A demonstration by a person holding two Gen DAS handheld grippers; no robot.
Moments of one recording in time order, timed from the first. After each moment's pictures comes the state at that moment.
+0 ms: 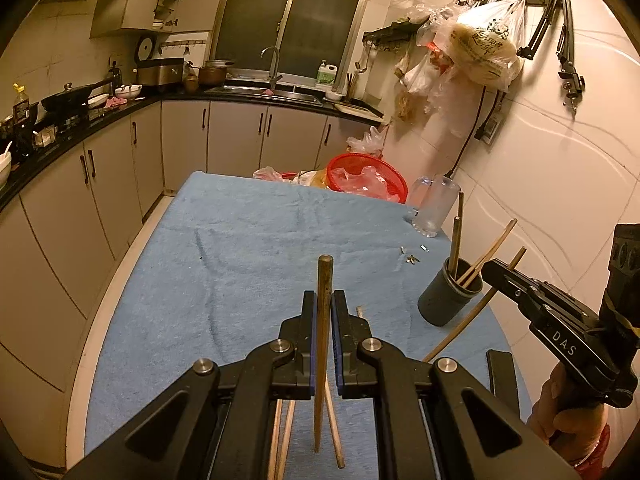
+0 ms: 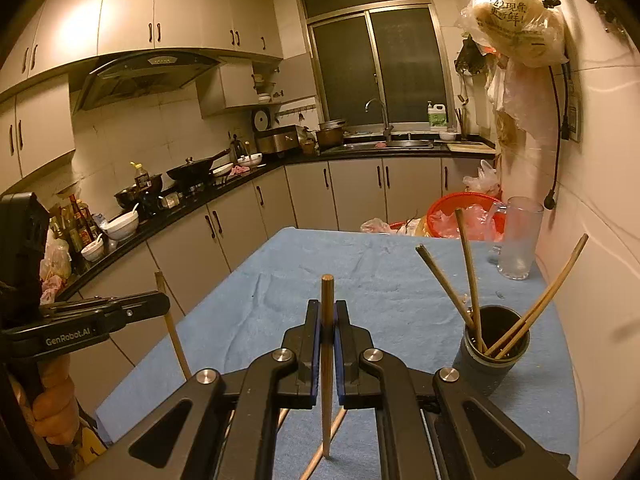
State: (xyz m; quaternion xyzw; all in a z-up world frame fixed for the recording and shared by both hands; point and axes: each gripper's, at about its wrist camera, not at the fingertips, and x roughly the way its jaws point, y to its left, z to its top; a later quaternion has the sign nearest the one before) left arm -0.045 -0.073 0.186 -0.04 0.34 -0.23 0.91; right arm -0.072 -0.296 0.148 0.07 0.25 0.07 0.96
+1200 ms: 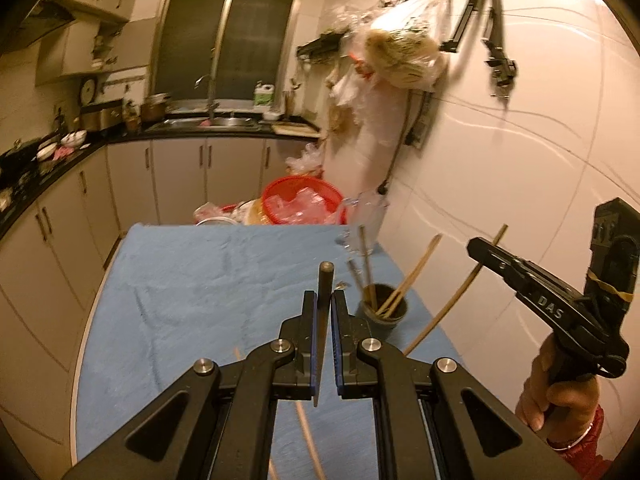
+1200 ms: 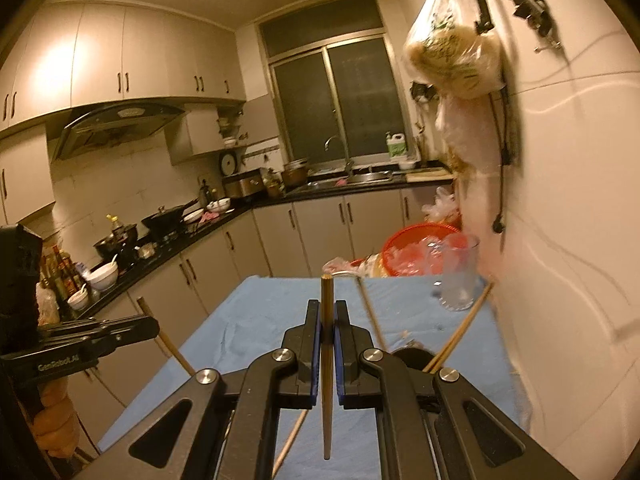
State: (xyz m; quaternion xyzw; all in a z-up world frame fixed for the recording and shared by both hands) left arm -0.068 -0.157 0.257 0.00 0.30 -0.32 0.90; right arm -0.110 -0.382 0.217 0.10 0.18 0.01 0.98
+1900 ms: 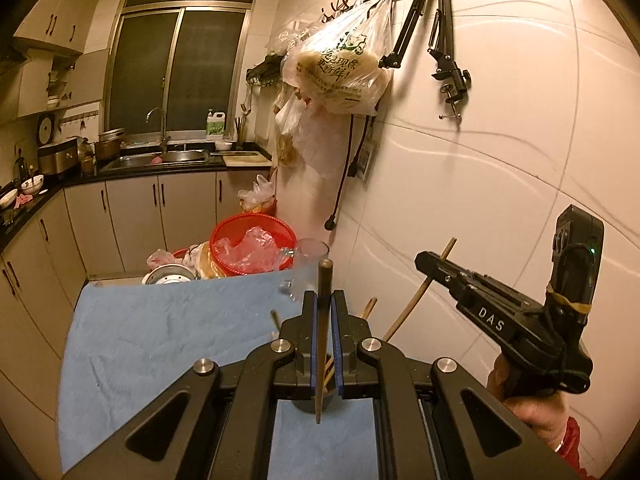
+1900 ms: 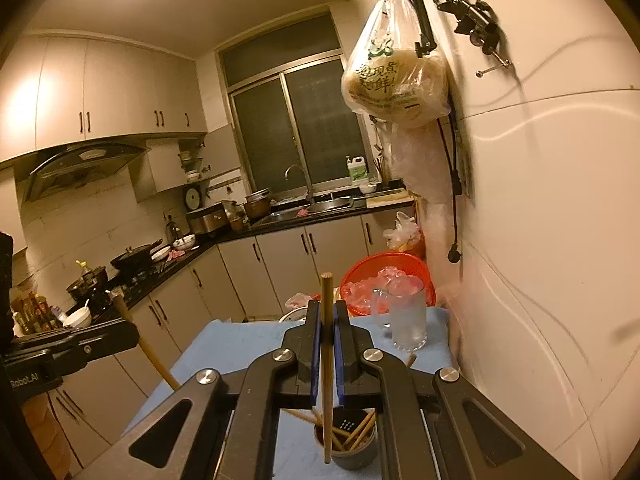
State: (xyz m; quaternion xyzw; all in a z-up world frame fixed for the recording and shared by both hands) left arm -0.048 -0.254 0.315 0.01 0.26 -0.38 0.89; right arm -0.078 -0.467 0.259 0.14 0.16 -0.05 0.98
